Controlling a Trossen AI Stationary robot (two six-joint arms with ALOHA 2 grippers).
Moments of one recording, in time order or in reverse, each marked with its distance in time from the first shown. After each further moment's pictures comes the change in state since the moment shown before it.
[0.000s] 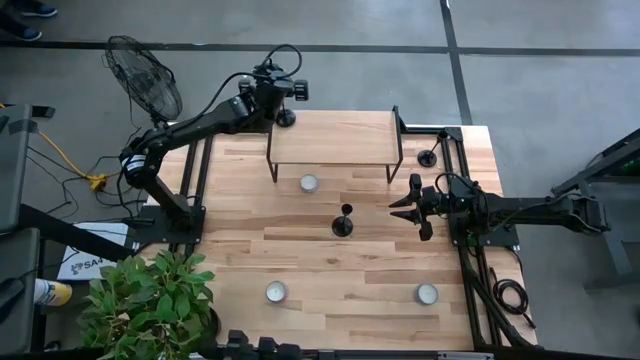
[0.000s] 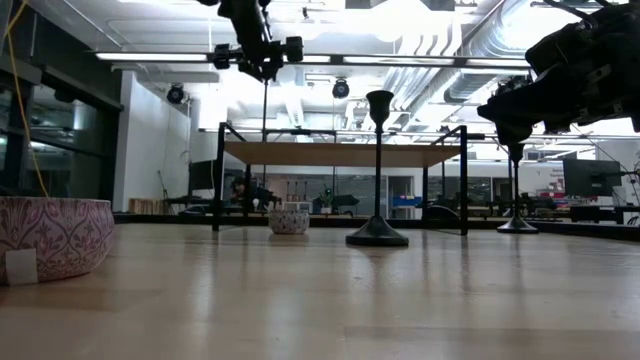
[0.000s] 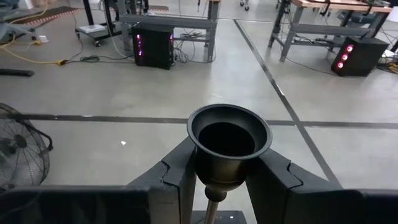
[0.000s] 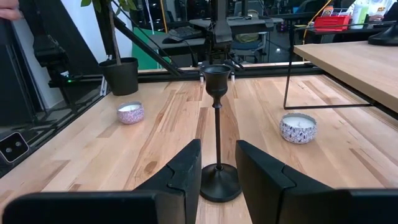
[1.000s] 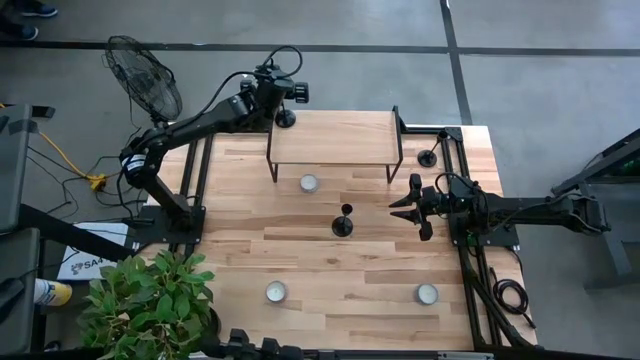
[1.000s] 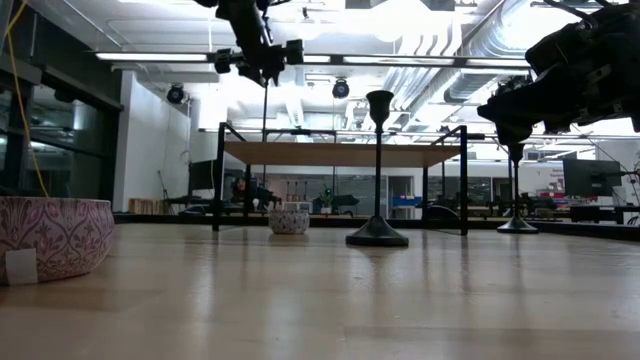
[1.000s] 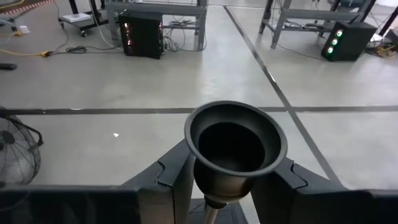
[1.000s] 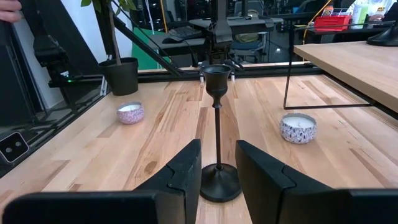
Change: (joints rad) left arm 0.011 0.001 -0.001 -0.029 0.078 0.010; right arm 0.000 0.000 0.000 0.000 0.000 0.000
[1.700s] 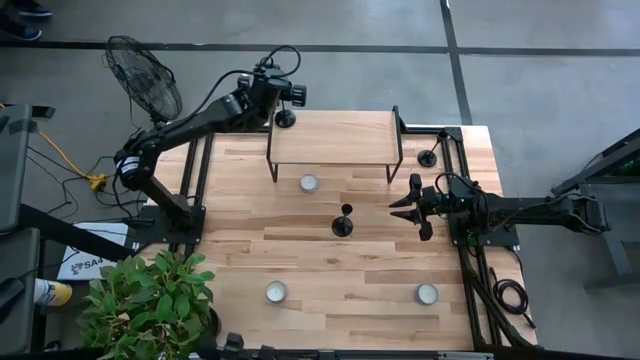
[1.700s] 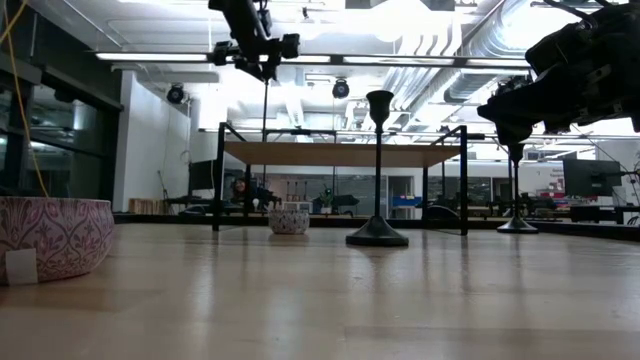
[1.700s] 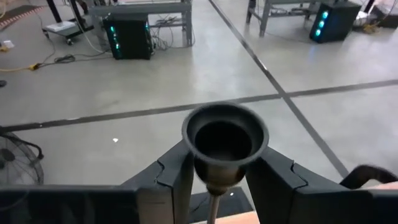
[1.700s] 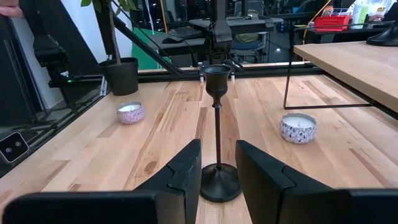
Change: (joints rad) left arm -0.001 -0.044 0.002 -0.042 0.057 0.090; right arm 0.000 0.000 0.000 0.000 0.000 0.000
